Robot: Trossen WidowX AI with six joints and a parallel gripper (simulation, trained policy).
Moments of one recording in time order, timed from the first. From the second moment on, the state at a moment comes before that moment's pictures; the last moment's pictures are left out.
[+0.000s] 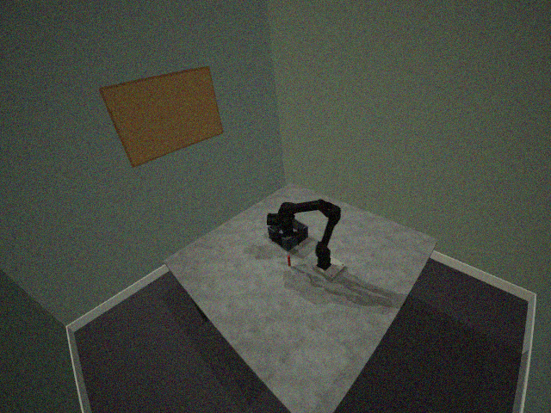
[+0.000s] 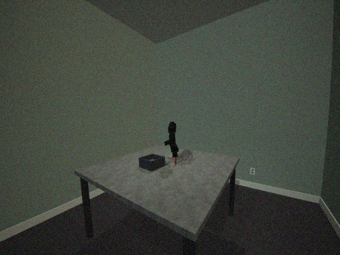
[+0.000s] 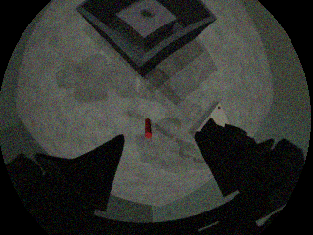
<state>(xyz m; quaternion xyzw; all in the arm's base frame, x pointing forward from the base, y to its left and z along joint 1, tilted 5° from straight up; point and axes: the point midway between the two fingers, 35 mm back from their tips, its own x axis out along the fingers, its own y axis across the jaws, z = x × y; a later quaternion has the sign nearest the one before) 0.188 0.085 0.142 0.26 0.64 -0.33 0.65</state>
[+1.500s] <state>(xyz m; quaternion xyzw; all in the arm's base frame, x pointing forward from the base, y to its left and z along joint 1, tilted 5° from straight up) 0.176 0.105 0.009 0.17 0.65 -0.33 0.66</state>
